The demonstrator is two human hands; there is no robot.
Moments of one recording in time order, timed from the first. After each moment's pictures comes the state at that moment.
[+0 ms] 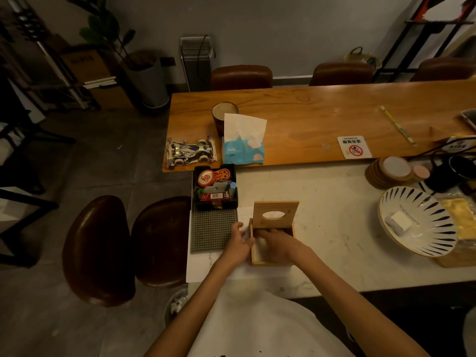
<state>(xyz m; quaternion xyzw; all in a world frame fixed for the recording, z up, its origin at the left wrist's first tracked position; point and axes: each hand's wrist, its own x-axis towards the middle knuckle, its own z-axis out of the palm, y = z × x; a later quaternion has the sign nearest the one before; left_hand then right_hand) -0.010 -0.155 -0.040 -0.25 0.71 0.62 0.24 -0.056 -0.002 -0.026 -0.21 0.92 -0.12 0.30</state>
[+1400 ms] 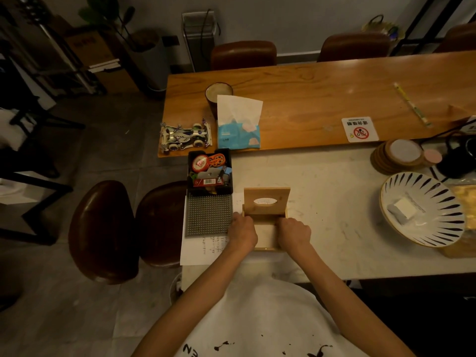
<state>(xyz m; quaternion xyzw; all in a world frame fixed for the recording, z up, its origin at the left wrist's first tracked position) -0.036 -0.101 -0.049 -0.19 0.93 0.17 0.27 -0.062 0.026 -0.061 -0.09 0.96 0.01 0.27</state>
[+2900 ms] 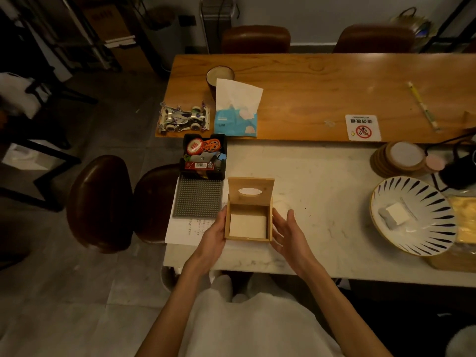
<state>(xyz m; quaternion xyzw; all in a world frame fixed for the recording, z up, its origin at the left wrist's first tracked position) 0.035 -0.101 -0.026 -0.30 0.55 0.77 0.13 -0.030 0.088 -0.027 0.13 0.58 -0.68 0.43</state>
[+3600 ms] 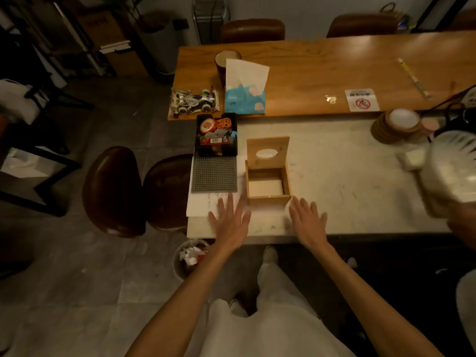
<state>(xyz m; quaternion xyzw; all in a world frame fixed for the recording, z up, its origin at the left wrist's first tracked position) 0.103 -0.117 -0.107 -0.17 0.93 0.29 0.17 0.040 0.099 -0.096 -0.03 0.94 -0.26 0.23</state>
